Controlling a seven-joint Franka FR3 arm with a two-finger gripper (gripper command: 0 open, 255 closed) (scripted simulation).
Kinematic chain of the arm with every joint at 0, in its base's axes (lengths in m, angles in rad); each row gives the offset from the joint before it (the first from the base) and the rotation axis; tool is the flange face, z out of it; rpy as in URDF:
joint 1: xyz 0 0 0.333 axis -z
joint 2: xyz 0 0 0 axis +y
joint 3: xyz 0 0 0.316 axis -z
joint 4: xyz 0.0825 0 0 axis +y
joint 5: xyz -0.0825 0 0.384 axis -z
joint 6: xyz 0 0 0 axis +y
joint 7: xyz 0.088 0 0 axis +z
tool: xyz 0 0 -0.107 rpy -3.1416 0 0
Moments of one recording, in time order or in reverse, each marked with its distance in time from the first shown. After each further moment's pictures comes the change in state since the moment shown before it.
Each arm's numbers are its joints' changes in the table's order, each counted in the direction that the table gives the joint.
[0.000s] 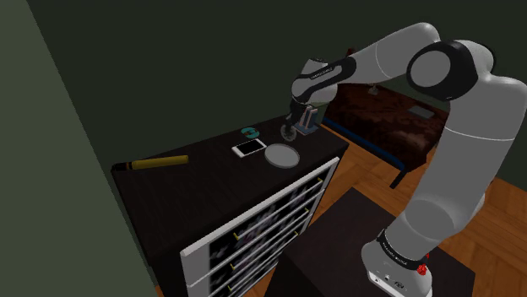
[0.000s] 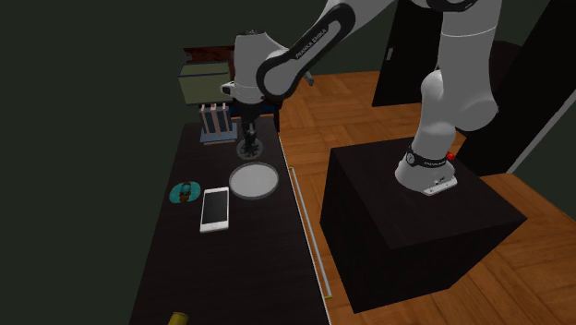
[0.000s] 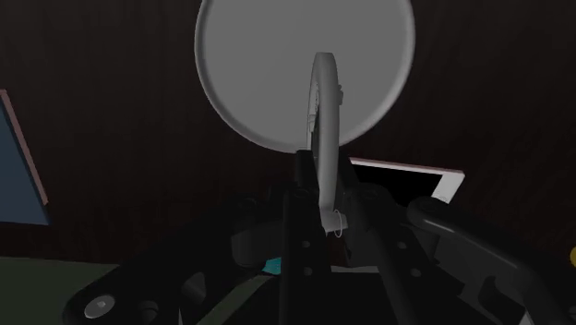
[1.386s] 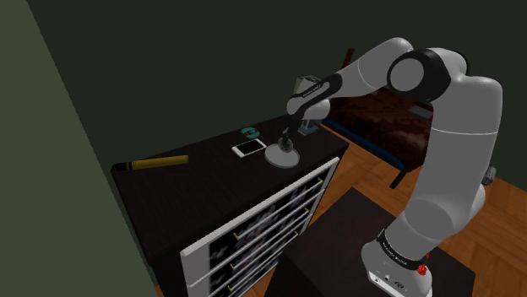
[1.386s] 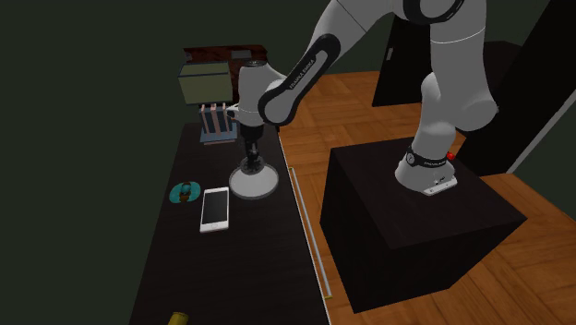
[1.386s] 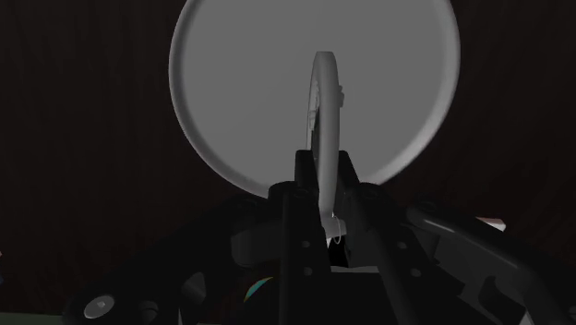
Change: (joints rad) arm 0.010 0.131 -0.014 0.030 -0.030 -0.160 0.032
